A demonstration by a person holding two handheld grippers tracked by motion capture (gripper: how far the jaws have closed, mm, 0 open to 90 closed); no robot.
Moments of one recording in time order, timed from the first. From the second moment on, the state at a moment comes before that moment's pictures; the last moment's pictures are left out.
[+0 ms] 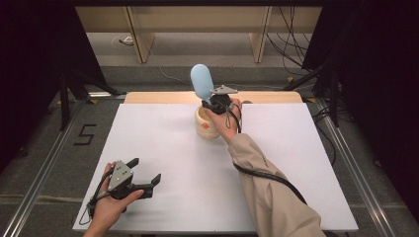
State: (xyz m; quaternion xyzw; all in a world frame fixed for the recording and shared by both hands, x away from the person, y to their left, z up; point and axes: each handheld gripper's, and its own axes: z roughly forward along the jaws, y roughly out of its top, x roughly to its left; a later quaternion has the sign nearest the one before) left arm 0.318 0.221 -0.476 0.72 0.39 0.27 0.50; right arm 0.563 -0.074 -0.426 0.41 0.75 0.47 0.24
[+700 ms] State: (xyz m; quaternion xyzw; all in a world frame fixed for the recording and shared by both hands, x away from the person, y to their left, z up) left arm 0.318 0.221 -0.477 0.72 0.39 0.27 0.50; right arm 0.559 -0.073 -0.427 0.40 0.75 0.46 0.25
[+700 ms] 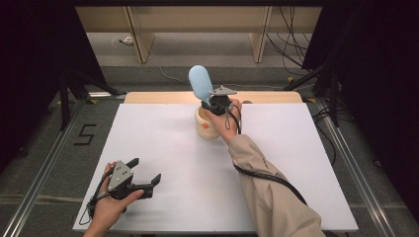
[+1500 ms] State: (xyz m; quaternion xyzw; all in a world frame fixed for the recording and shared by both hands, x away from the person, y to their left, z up) left arm 0.318 0.220 -0.477 0.72 0.39 0.27 0.50; right arm 0.541 -0.090 -0.424 0.38 0.77 0.46 0.23
